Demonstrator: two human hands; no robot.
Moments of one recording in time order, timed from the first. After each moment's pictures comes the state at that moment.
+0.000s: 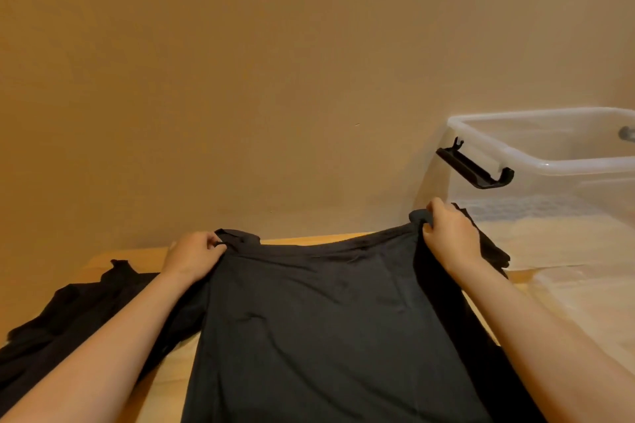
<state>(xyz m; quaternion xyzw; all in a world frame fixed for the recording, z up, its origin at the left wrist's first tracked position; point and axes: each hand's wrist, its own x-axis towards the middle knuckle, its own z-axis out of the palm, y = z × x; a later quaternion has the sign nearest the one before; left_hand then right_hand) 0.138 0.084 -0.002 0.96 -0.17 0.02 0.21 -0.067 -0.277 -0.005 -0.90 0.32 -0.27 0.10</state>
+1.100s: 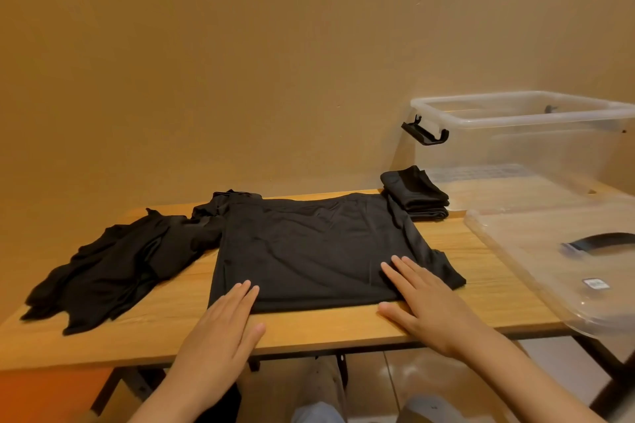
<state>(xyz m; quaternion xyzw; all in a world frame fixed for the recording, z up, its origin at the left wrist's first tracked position) -0.153 0.161 -0.052 0.93 -0.36 0.03 0.10 -0.286 -0.131 -0.048 -0.99 0.12 -0.03 0.09</state>
